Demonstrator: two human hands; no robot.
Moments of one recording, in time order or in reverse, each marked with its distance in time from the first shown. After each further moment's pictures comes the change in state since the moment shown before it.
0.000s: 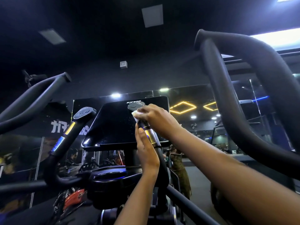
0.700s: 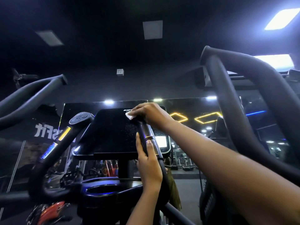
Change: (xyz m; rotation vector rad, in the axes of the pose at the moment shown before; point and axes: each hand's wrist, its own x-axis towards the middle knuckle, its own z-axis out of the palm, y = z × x) left_hand 0.004 -0.012 -0.003 0.058 -0.071 -0.039; right_hand 0.053 0.022 0.005 0.180 -0.083 0.066
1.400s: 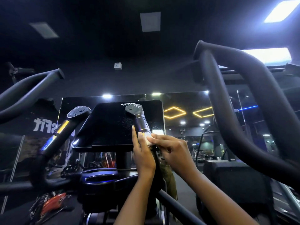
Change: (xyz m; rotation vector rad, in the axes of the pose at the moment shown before) left_hand 0.000 0.005 -0.001 0.011 0.069 0.009; right_hand -0.145 -0.033 0.021 0.286 0.402 0.219
